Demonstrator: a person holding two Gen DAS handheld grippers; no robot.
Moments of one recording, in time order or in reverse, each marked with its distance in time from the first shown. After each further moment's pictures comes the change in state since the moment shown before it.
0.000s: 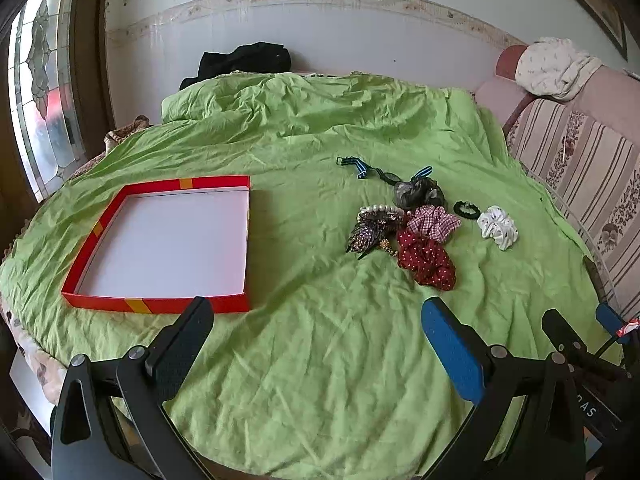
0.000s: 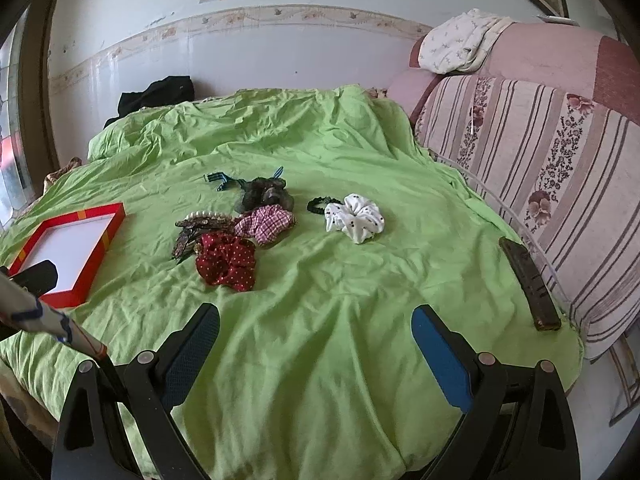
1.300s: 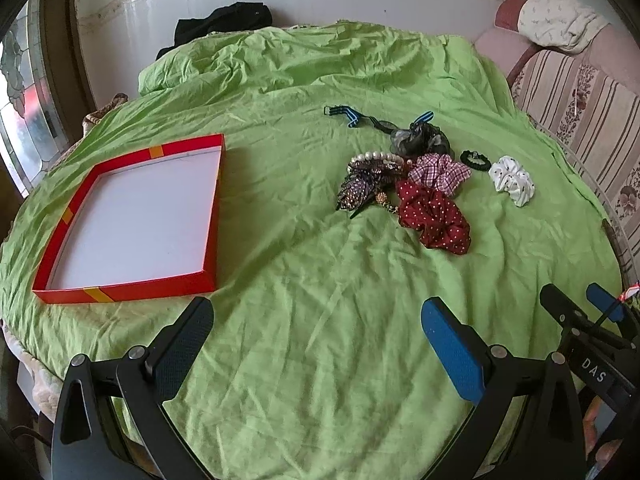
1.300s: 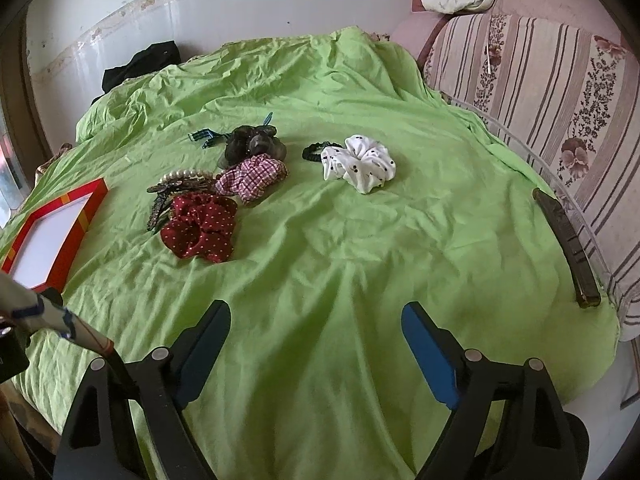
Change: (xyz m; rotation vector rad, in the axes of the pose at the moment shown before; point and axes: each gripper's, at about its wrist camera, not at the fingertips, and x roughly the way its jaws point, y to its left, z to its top) left arm 0.062 -0.020 -0.009 0.057 0.157 0.003; right arm 0.068 -0.019 -0.007 0.055 0.168 0.052
